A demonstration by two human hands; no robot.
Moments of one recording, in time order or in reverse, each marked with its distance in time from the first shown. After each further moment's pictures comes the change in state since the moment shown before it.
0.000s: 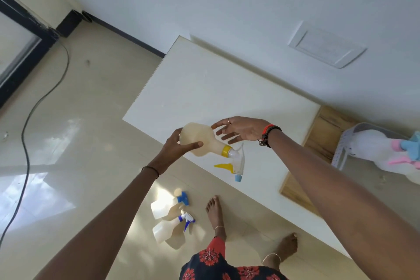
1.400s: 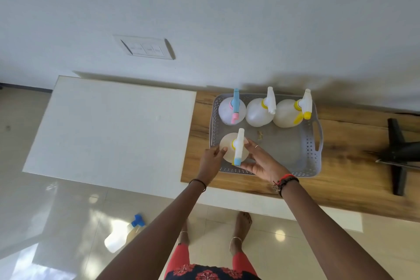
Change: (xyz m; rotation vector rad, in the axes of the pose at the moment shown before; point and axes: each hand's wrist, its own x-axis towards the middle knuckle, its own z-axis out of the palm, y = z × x) left_hand -0.089 0.059 0.448 0.325 -0.238 0.080; right_hand -0.265 0.334 -0.104 1.170 0.538 -0.193
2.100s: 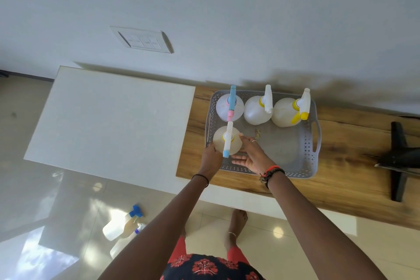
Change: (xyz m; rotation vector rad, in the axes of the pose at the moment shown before) left_hand 0.010 0.003 0.023 -0.003 0.107 -0.160; right_hand 0.017 -0.008 0.008 -0.069 0.124 0.073
